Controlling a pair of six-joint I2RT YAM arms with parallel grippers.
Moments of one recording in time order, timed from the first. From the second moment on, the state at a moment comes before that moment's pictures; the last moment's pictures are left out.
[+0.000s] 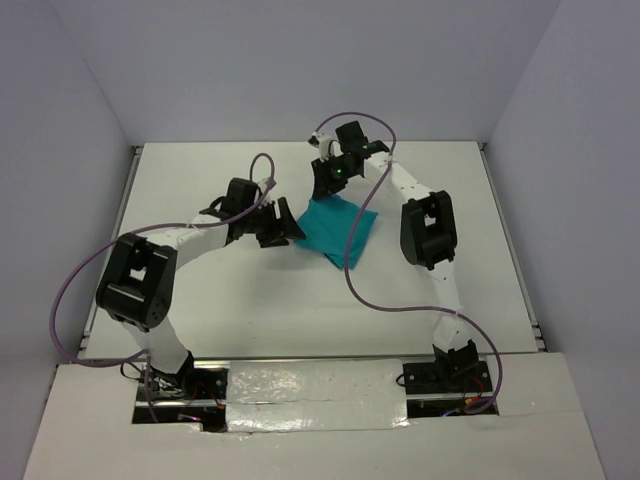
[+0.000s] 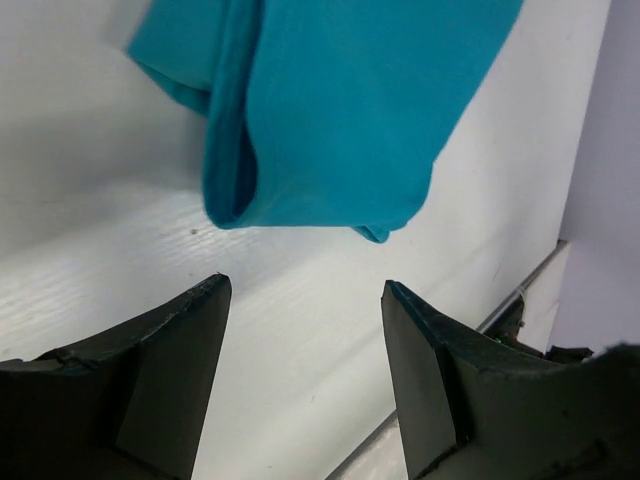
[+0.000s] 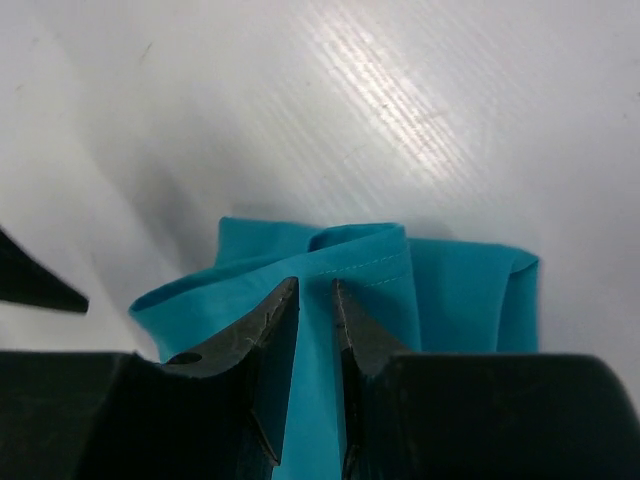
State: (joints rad) left arm -0.34 1.71 1.06 -0.14 0.49 -0.64; right arm 0.39 2.37 2.13 -0.69 -0.59 -0.14
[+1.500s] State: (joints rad) left arm -0.41 2.11 1.39 -0.11 0.52 -0.67; right arm 0.30 2.50 2.21 -0.72 -0.36 0.13
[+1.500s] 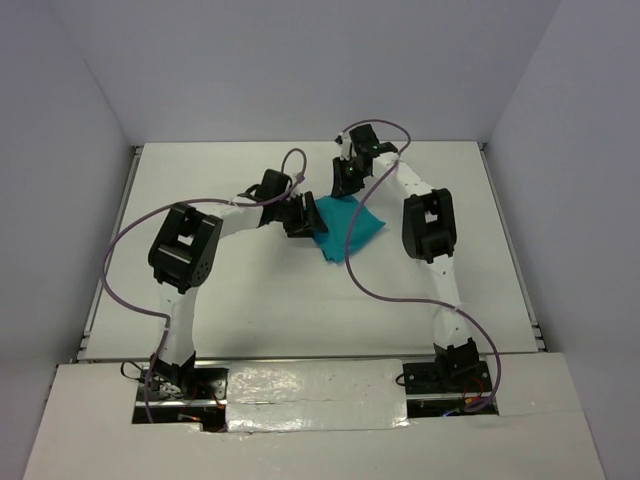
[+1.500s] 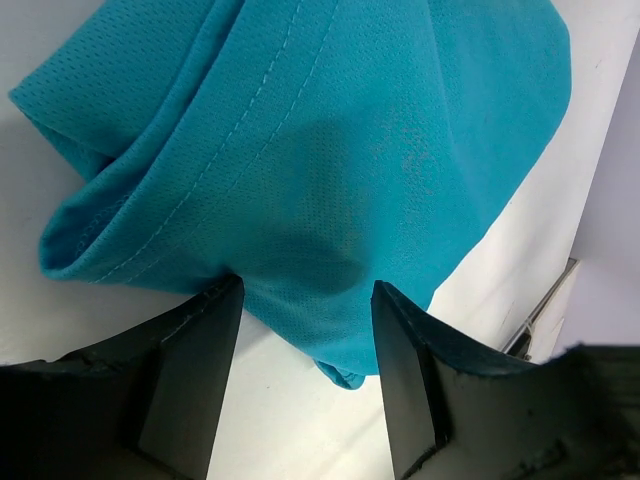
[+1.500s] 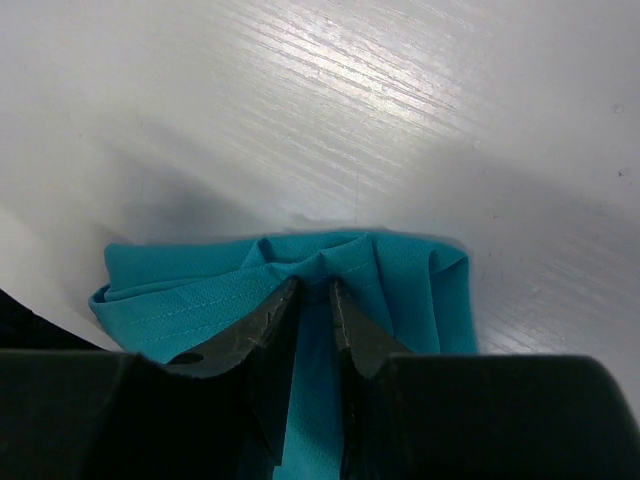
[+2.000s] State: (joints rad) left arm -0.41 1.88 1.36 -0.12 0.48 -0.63; right arm 0.20 2.24 1.95 -0.58 -0.60 0.08
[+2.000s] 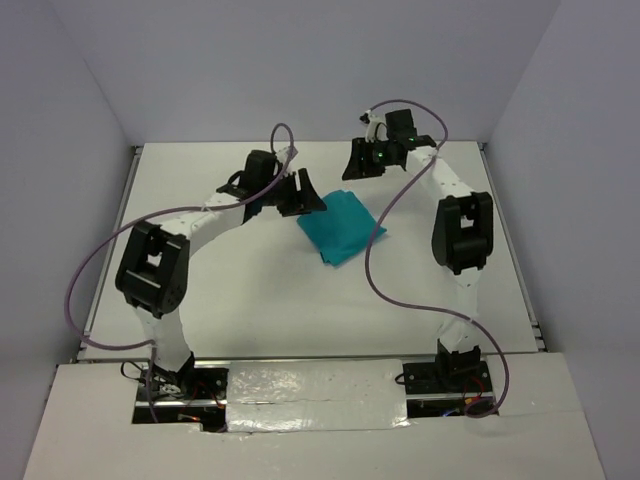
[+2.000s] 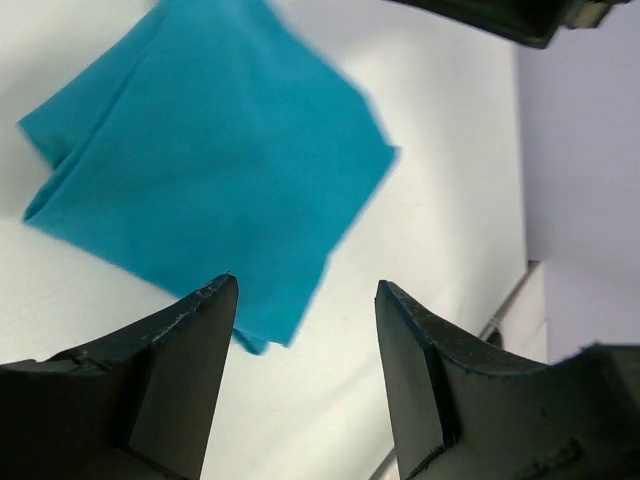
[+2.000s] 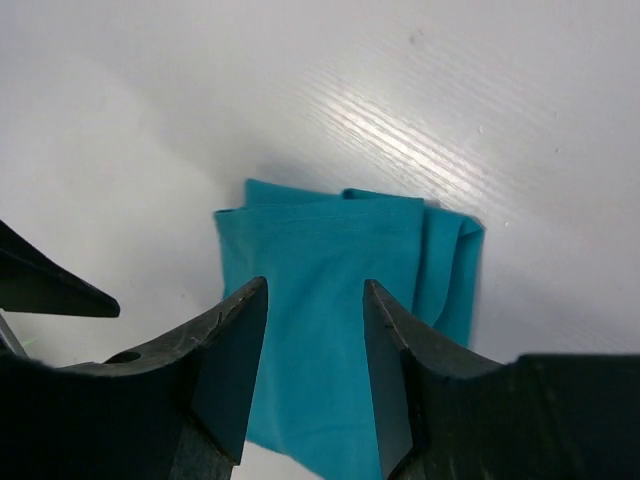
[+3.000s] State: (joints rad) left arm -0.58 2.05 1.26 0.06 0.58 -0.74; right arm 0.19 2.22 1.71 -0.64 -0.48 -0.05
